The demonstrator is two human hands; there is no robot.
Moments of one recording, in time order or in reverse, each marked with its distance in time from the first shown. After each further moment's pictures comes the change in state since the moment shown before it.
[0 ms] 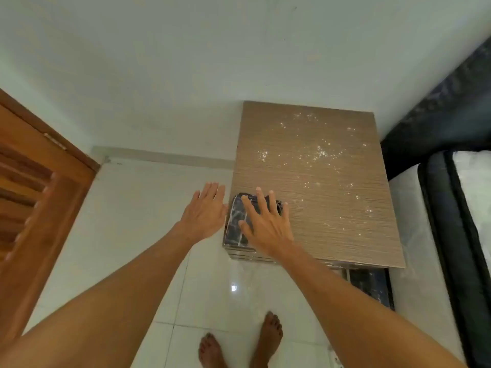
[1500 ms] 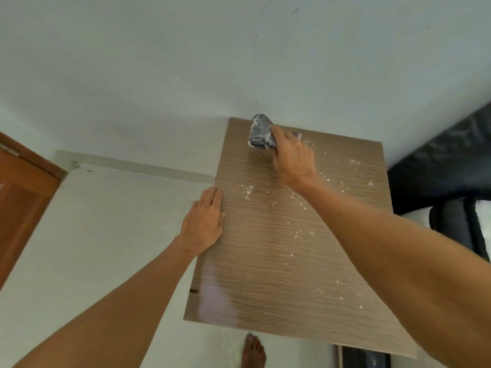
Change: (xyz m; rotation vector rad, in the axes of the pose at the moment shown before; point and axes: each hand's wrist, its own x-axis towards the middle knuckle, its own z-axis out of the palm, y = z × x) left_hand 0.145 0.014 0.031 -0.176 0.065 -0.053; right_hand 0.212 0.131 -0.120 0.048 0.455 -0.004
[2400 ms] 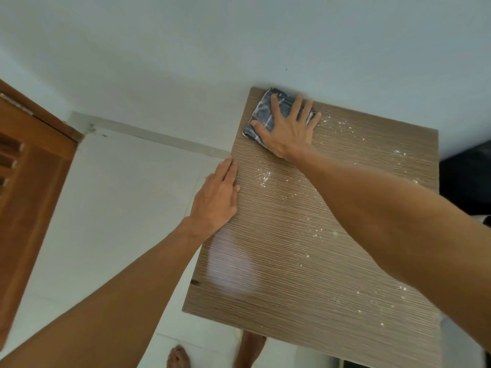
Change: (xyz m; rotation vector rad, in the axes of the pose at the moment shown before) left_hand 0.024 0.002 0.010 -0.108 0.085 -0.064; right_hand 0.066 0.004 0.102 -0.136 -0.331 0.172
